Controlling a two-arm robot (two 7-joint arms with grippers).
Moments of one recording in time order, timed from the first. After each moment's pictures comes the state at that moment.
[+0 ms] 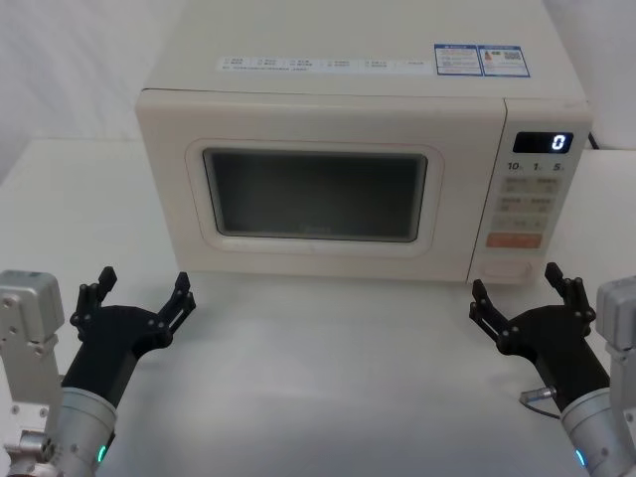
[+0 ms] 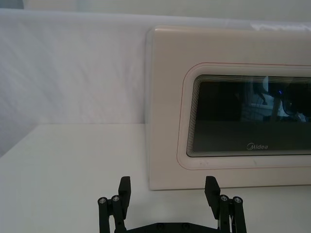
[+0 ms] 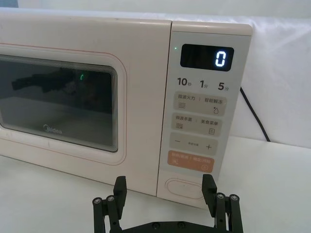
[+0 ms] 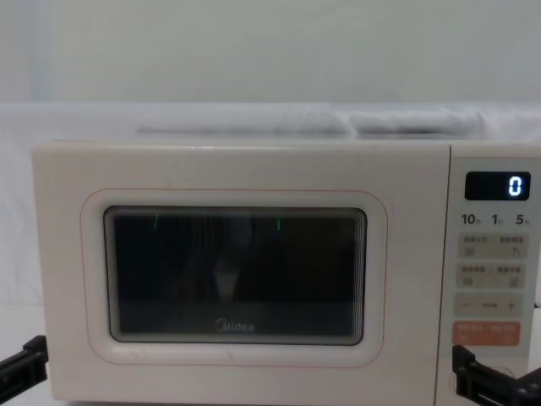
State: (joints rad) left arm 0.27 0.24 0.04 -1.85 -0.25 -0.02 -0.02; right arm -0.17 0.19 -0.26 -1.77 0.07 -0.06 -0.03
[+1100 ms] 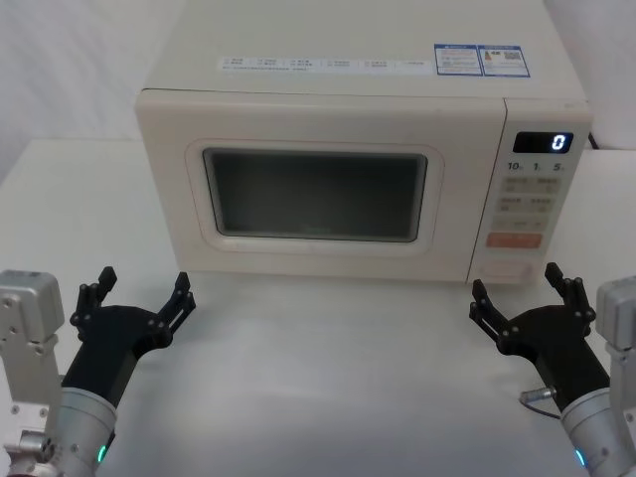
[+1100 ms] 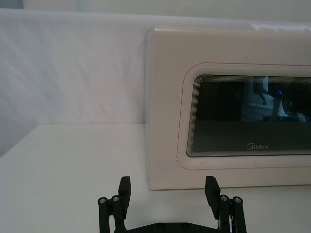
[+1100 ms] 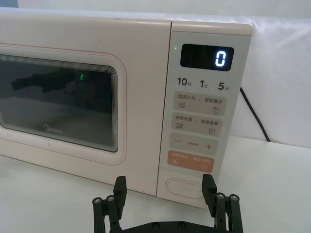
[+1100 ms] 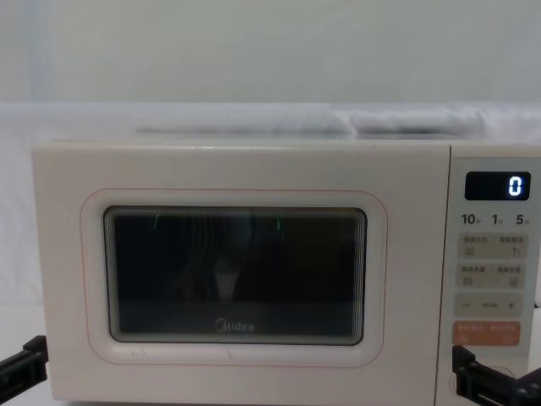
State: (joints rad) left arm 0.27 0.24 0.04 -1.85 -0.25 -0.02 -0.02; right arm -0.17 0.19 -0.26 -1.77 0.07 -0.06 -0.03
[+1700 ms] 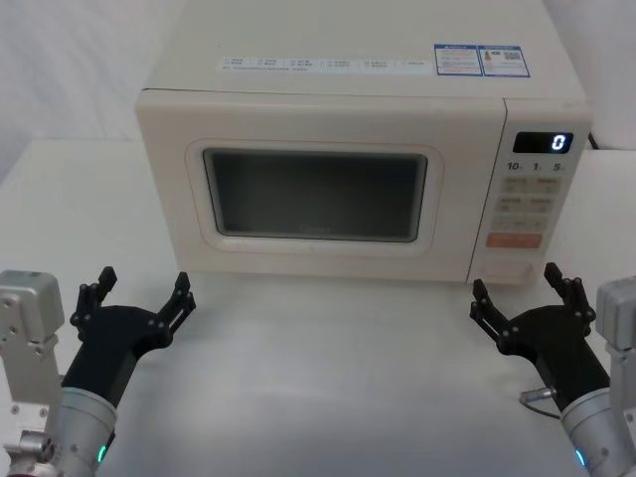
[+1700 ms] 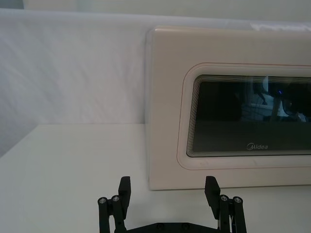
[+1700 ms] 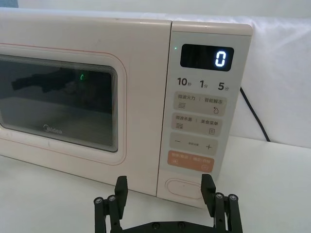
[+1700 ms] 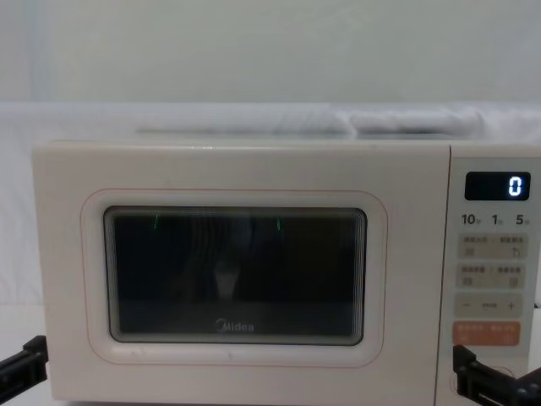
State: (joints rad) left arm 0.27 0.24 0.04 -1.85 -0.25 -0.02 -0.02; right arm -0.17 0.19 -0.26 -1.77 0.07 -0.06 -0.03
